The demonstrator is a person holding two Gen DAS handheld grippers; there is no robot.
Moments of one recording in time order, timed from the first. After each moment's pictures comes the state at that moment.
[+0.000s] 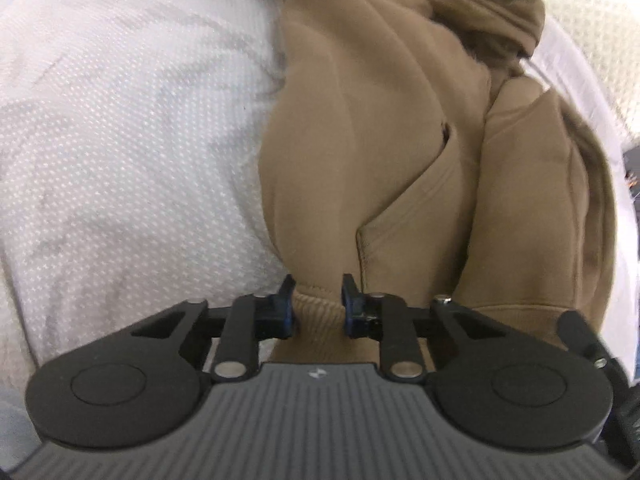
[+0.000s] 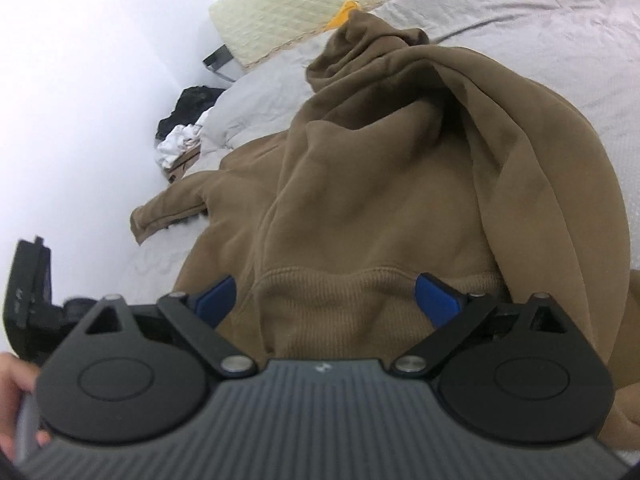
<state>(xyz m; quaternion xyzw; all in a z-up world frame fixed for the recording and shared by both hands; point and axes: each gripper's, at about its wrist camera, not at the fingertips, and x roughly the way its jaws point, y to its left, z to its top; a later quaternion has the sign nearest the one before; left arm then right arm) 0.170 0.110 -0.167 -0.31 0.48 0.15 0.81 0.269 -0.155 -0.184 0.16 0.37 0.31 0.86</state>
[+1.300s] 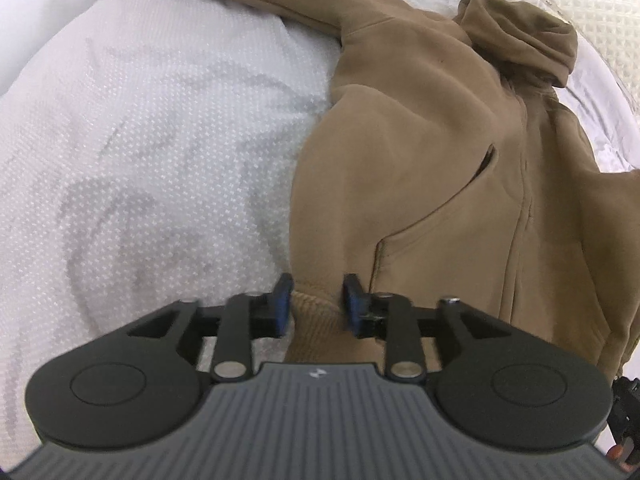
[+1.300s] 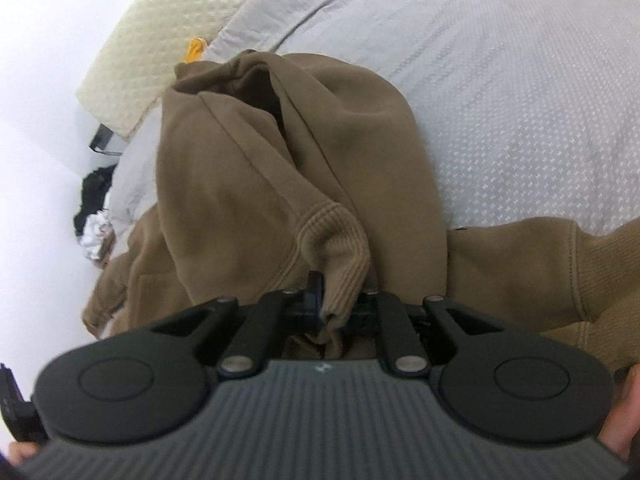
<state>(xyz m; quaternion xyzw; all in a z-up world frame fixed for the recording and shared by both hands) 0.164 0.168 -0.144 -0.27 0.49 0.19 0.81 0.290 -0.264 -0.205 0.31 0.43 0.14 0.84</state>
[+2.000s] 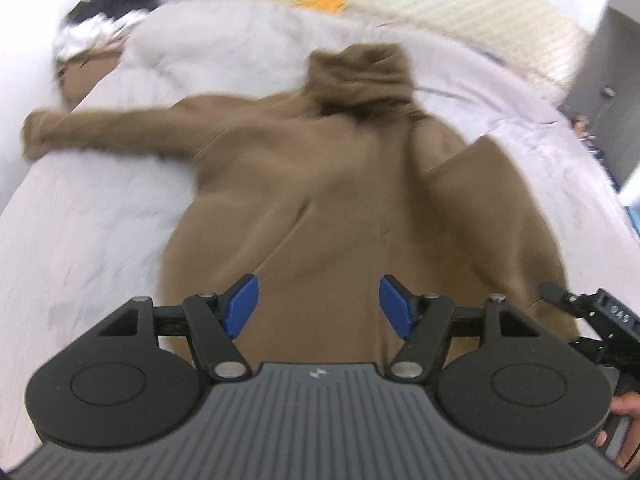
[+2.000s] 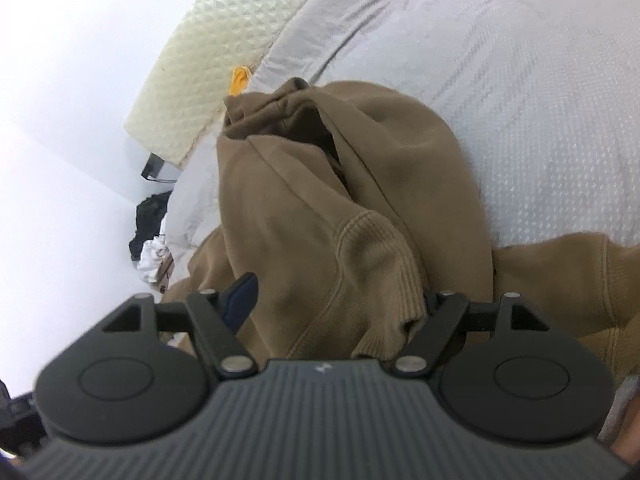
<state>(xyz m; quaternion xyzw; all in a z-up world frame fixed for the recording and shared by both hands) 0.164 0.044 -0.047 -0.12 0.39 0.09 0.91 0.284 -0.276 -0.182 0.36 0.38 0.19 0.83</state>
